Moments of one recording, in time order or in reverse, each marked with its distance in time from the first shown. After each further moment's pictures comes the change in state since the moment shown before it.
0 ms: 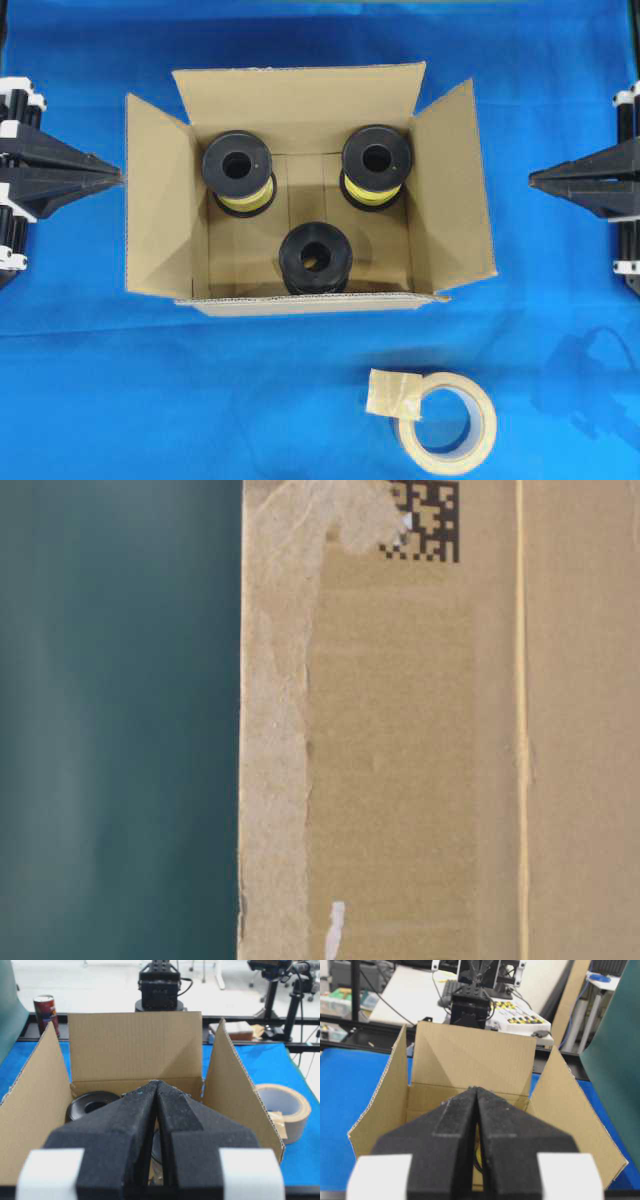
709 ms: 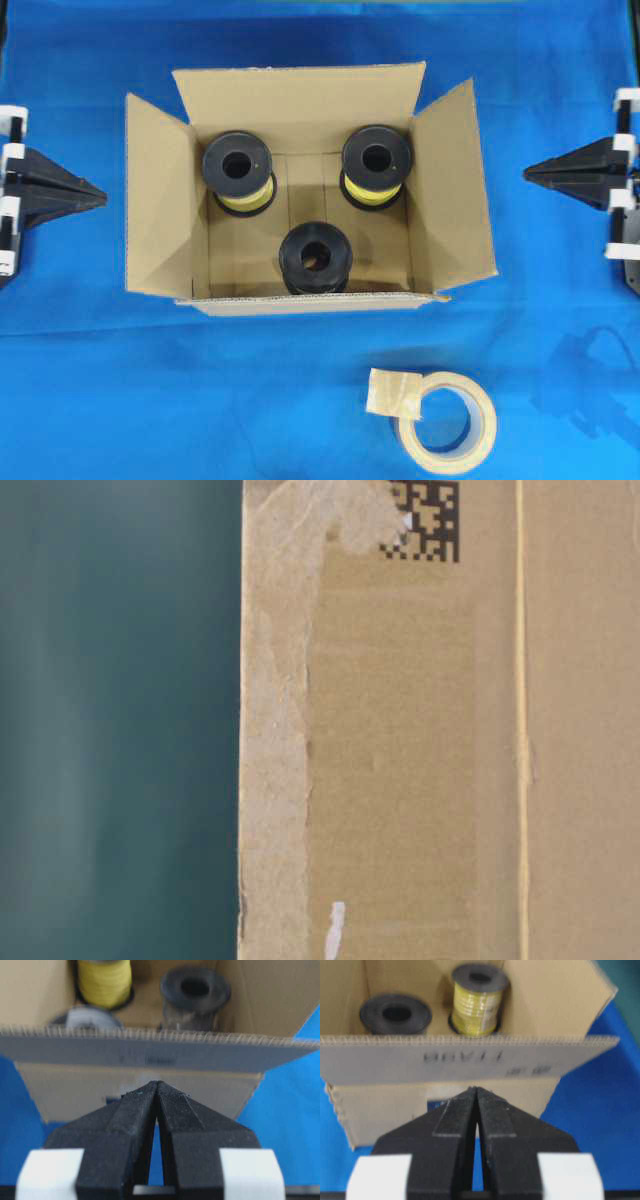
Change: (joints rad) left arm 0.041 -0.130 0.095 -0.032 0.451 -0.064; right arm -0.129 -0.021 0.103 0.041 0.285 0.015
